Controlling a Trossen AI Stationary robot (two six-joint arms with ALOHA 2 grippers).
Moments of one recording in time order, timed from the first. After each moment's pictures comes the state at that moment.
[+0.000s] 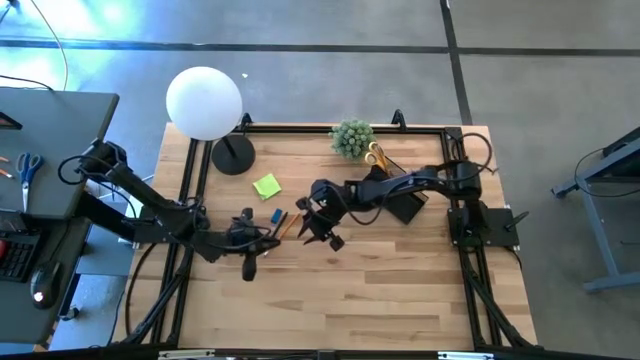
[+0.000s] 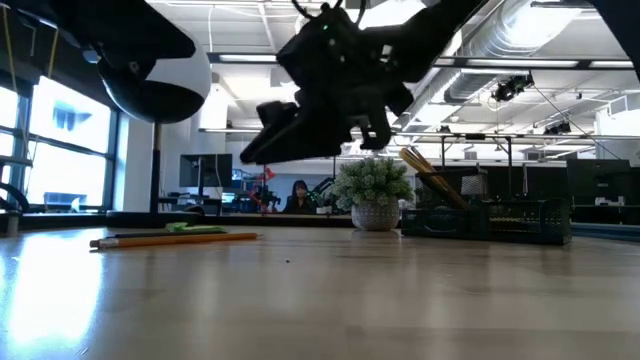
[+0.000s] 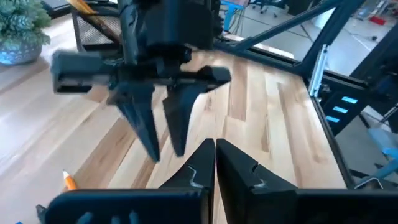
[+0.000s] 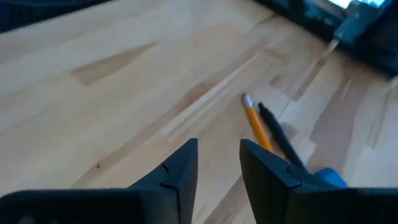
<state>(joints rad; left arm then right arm) -0.48 1.10 0.48 0.19 -0.66 -0.54 -0.05 2.03 1.28 0.09 -0.55 -0.61</state>
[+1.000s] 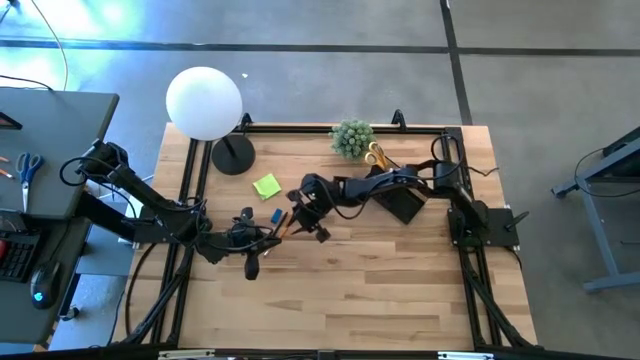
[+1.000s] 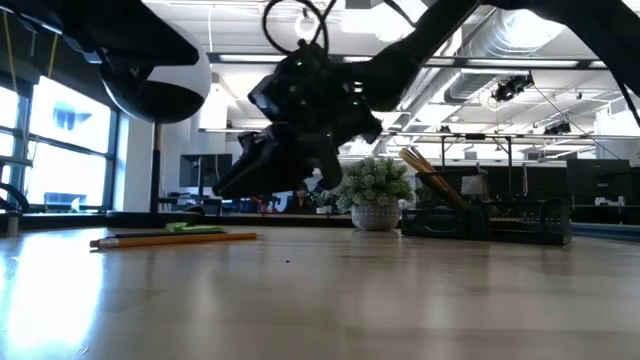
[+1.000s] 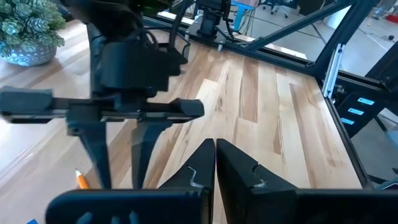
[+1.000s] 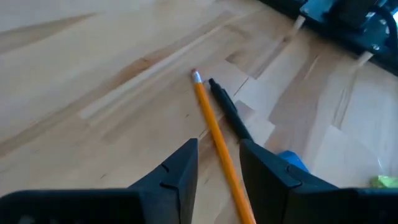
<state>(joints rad) -0.48 1.12 0.48 0.19 -0.69 -0.53 -0.10 2.20 1.42 0.14 -0.53 -0.63</state>
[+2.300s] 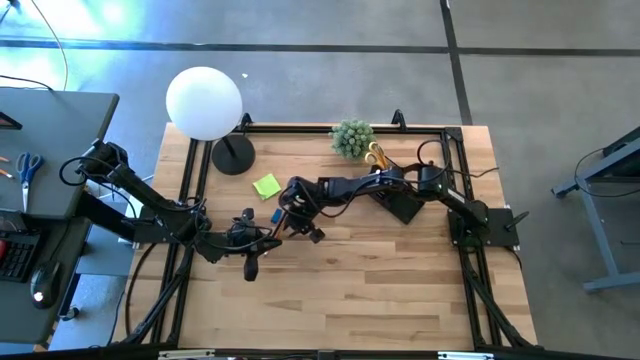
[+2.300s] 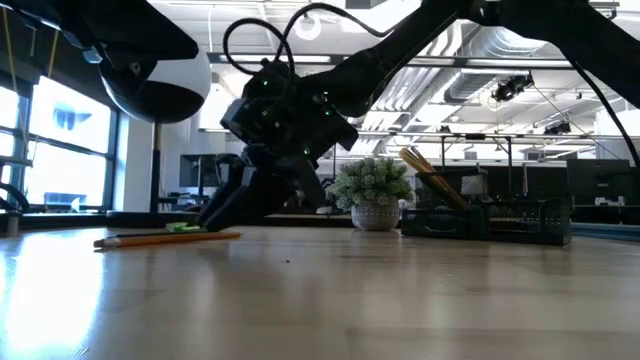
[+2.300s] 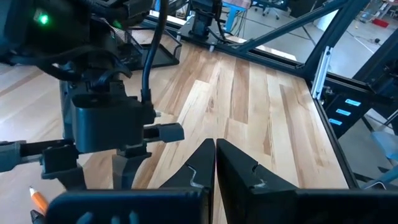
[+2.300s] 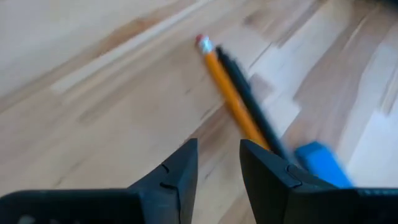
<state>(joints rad) -0.48 1.12 0.48 0.21 -0.66 -0.53 -0.10 2.35 1.65 -0.12 -0.53 -0.72</state>
